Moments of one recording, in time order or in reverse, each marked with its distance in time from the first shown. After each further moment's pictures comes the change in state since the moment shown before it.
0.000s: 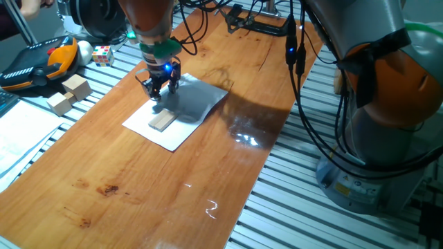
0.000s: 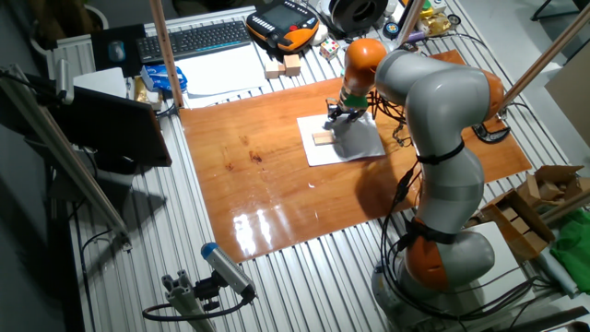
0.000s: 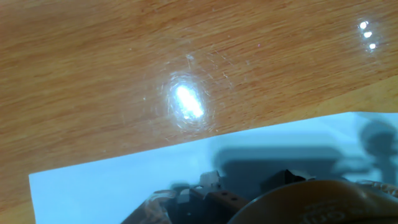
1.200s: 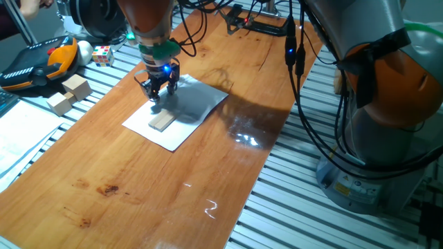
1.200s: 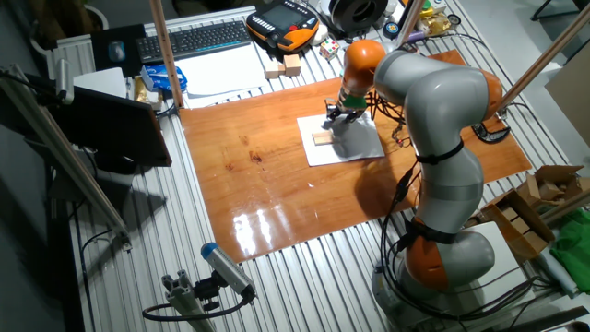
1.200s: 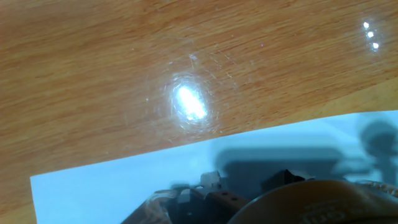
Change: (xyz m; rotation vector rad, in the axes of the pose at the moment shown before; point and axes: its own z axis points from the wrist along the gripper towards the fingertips) arm -0.002 0.004 0.000 -0.003 0.000 0.005
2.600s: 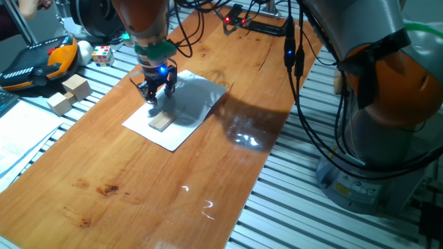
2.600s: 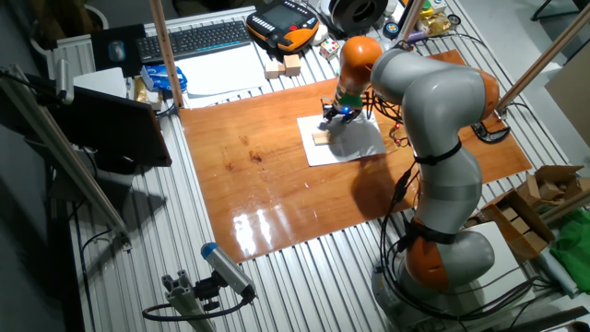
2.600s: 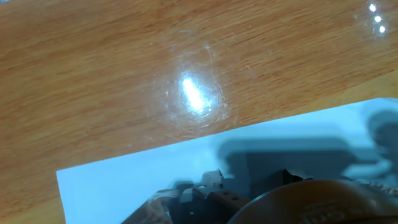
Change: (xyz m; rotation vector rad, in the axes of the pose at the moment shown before) arm 0.008 0.015 0.000 -0.011 0.025 0.026
